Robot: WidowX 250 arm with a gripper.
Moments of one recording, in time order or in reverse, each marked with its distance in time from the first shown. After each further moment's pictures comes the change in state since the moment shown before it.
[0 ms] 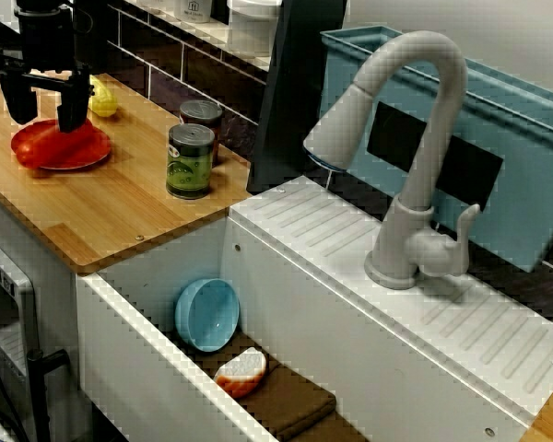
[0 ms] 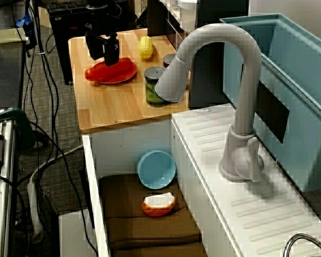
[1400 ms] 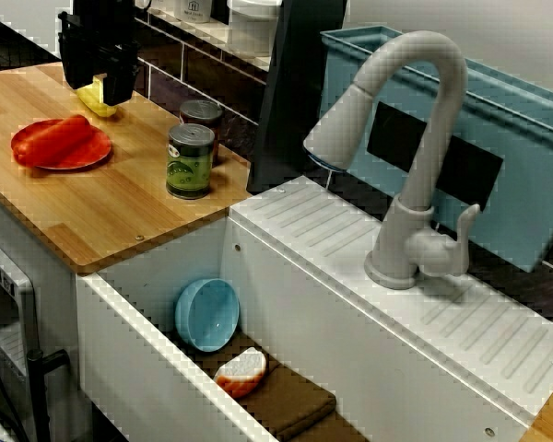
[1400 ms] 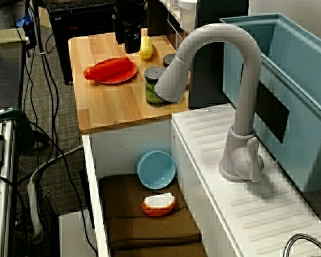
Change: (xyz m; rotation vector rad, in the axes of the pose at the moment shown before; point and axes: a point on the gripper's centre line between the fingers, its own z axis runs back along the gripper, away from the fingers) arm 0.039 -0.041 0.028 0.097 -0.060 -0.287
